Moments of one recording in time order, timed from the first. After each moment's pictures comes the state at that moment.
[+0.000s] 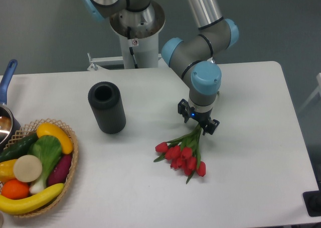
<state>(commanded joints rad) 2.62 -1.96 -1.92 -0.81 1.60 1.28</state>
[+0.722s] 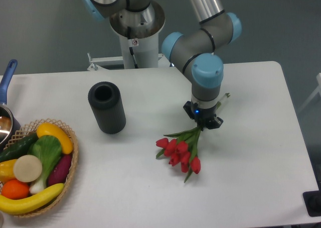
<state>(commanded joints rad) 2.63 -1.91 -1.81 -0.83 1.59 1.13</state>
